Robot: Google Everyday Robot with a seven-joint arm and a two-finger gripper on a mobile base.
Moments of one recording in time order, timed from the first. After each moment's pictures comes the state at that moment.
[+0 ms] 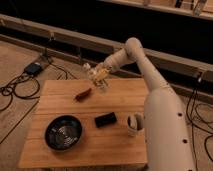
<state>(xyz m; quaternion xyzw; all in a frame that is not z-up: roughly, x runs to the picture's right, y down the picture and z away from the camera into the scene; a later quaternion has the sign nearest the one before) -0.053 -0.072 0.809 -0.39 -0.46 0.17 0.78</state>
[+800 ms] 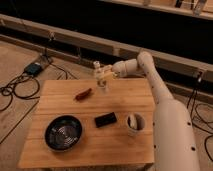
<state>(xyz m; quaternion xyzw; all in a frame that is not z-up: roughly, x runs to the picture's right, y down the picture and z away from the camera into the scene) -0.003 -0.071 0.832 -0.32 -0.57 0.26 0.71</state>
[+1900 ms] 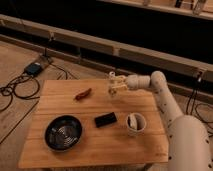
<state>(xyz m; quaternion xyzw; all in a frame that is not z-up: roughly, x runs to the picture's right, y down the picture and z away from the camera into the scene) 0.058 -0.016 0.861 -0.23 -0.62 0.25 0.70</state>
